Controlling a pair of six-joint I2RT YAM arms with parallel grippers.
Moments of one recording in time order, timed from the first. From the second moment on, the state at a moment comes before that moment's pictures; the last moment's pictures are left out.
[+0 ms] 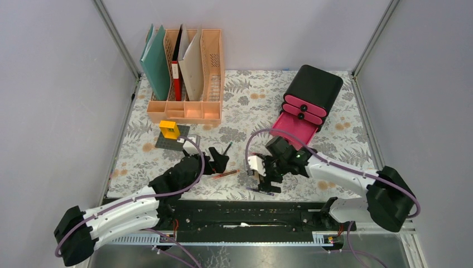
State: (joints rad) left arm -0.91 0.75 0.30 0.08 -0.38 -0.72; right arm 0.81 1.26 0.72 -0.53 -0.48 -0.71
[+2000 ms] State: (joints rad) left arm -0.91 0.73 0.27 0.00 -0.37 -0.77; right arm 0.59 1.17 0.81 -0.42 0.05 -0.64
